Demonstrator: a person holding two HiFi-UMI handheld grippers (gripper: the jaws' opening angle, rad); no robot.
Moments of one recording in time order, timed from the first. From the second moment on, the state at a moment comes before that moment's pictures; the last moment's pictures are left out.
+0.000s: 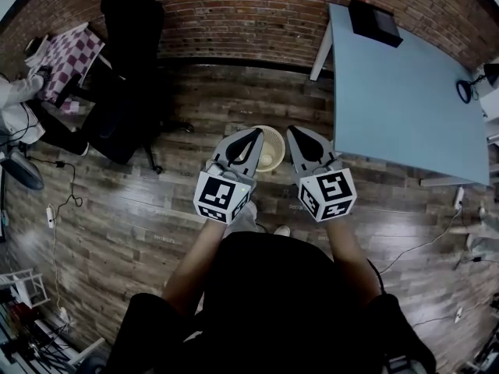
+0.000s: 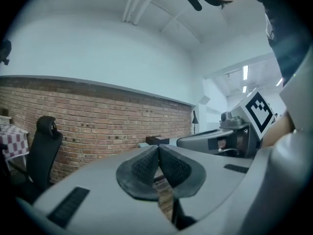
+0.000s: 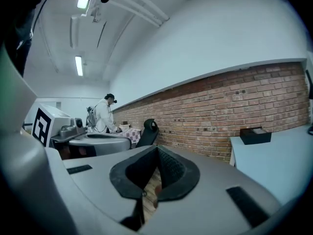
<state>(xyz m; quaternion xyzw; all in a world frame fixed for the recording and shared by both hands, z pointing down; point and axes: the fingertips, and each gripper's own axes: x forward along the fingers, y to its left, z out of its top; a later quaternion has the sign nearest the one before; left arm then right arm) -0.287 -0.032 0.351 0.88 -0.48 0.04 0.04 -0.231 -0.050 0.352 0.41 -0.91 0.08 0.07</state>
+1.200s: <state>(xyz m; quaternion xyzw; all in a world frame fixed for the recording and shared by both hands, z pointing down) -0.214 0.059 0.286 0.87 -0.48 0.01 0.00 -0.166 0.047 0.284 0.39 -0.92 0.04 0.03</state>
